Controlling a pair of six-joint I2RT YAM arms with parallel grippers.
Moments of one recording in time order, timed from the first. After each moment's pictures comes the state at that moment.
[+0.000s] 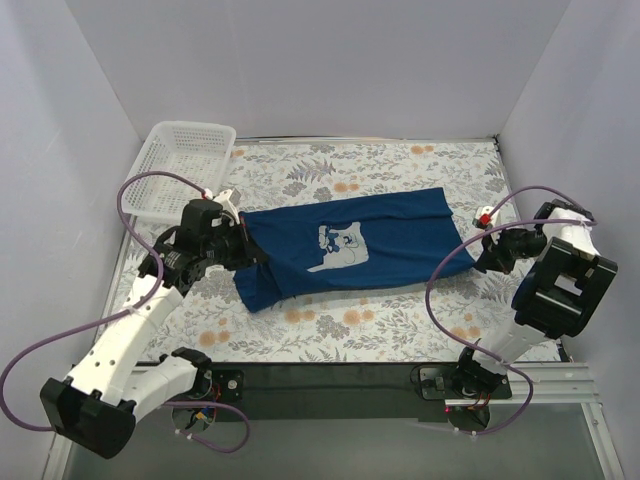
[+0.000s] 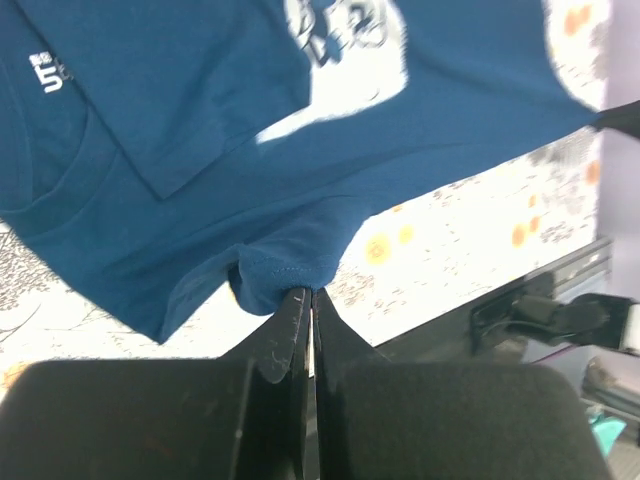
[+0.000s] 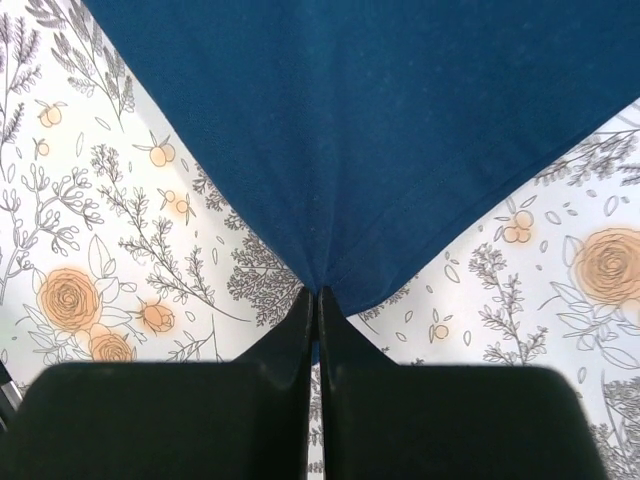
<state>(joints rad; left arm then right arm) -0.39 1.01 0.98 -0.71 0.25 -0.56 -0.50 1.68 1.15 -1.19 -0.73 -1.63</state>
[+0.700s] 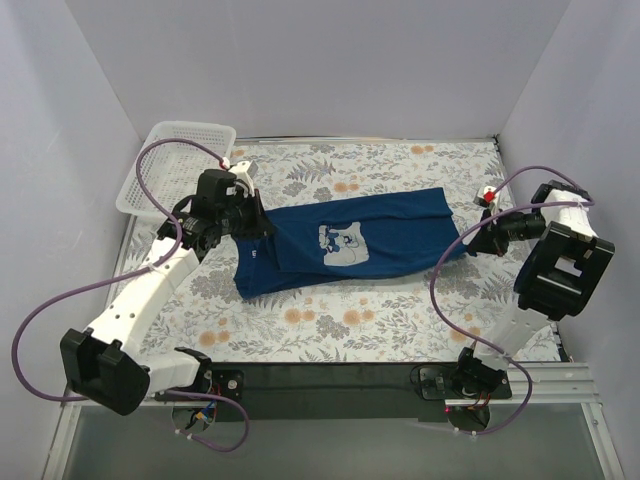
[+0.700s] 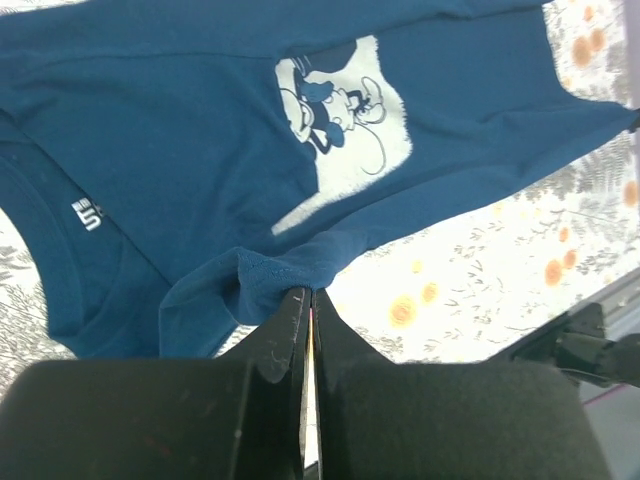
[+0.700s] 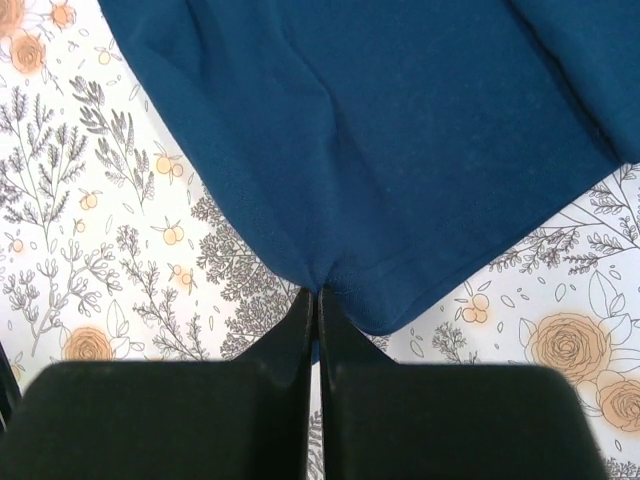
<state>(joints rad) -0.39 1.21 1.14 -0.60 0.23 -0.42 -0.45 1.80 1.35 -1.32 -0.88 -1.60</state>
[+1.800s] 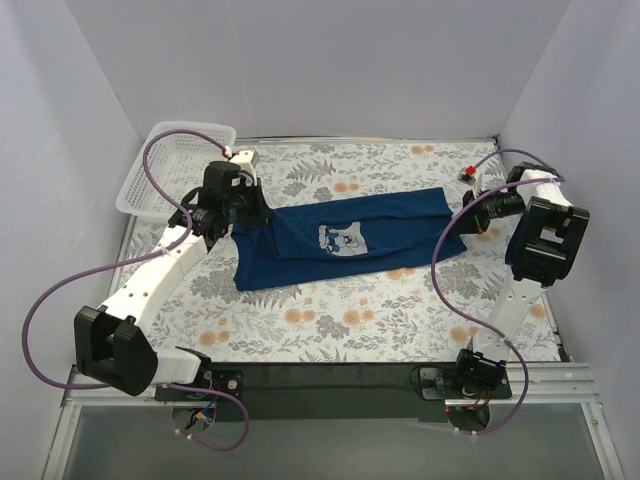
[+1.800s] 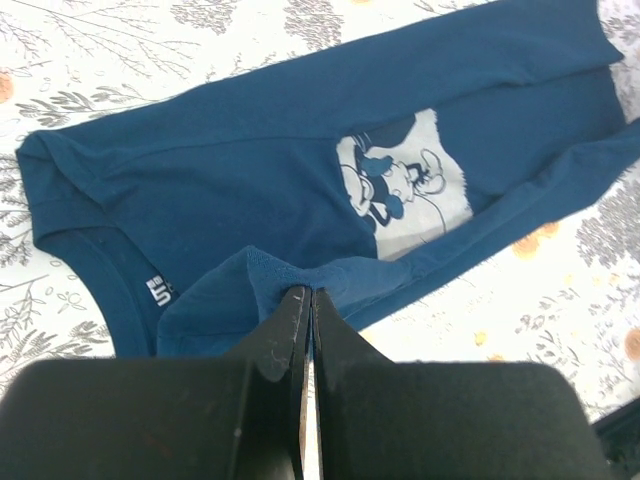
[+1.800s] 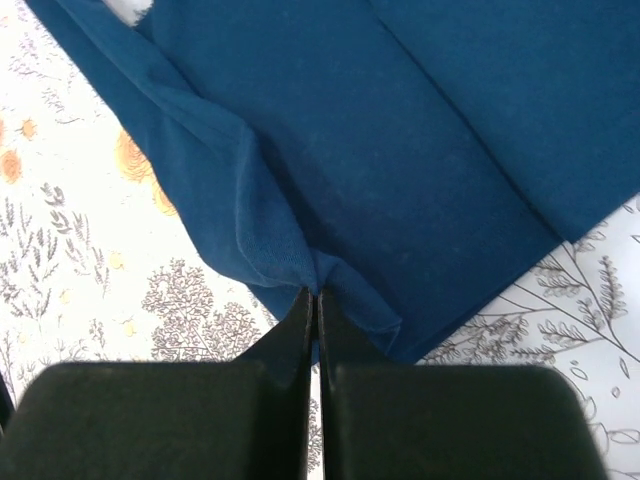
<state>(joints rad) -0.37 1.32 1.15 -0.45 0.12 -0.32 -0.31 2.11 1.64 -1.23 -0.91 -1.23</state>
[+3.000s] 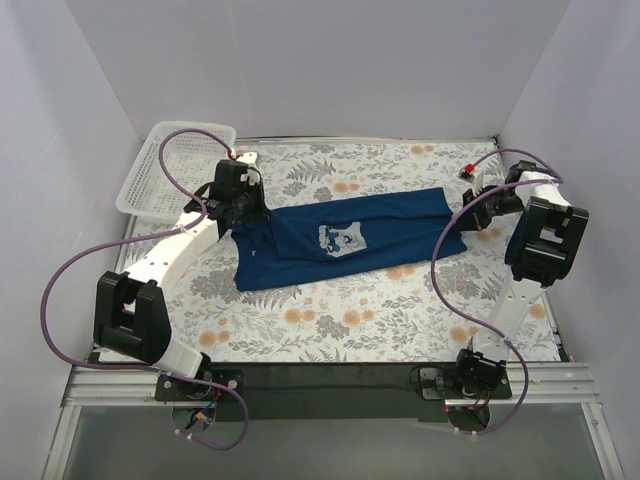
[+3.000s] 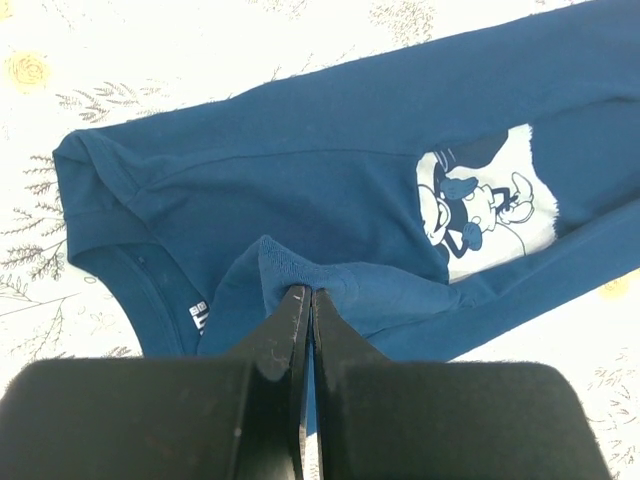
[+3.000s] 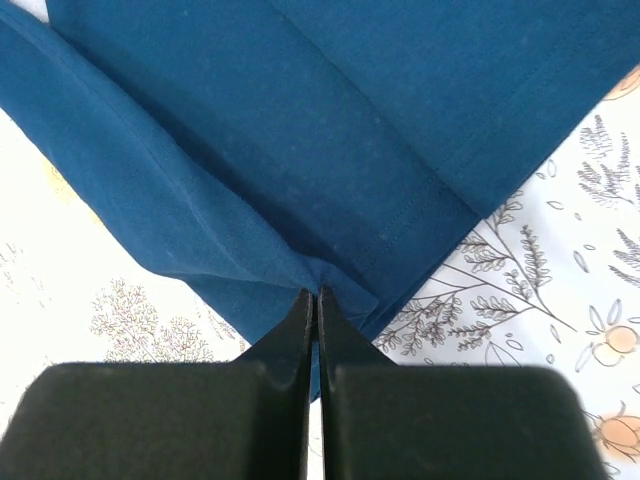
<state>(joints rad) -0.33 1.50 1.15 -0.38 0.06 -0.30 -0.31 2.11 1.62 -1.05 -0.83 -1.04</state>
